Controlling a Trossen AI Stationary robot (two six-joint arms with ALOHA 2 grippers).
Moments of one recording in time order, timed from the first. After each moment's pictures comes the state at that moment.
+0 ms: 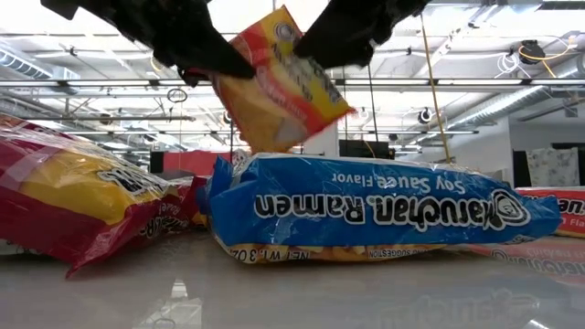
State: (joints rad) left arm -0.32 1.40 0.76 0.14 -0.35 -0.16; right arm 0.23 1.51 1.04 -0.11 0.31 0.18
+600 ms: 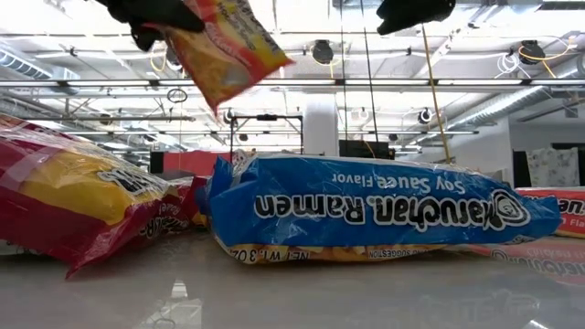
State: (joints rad) left arm -0.35 1.03 0.75 -0.21 -0.51 -0.26; right arm 0.42 1.26 1.04 -0.53 0.63 0.37
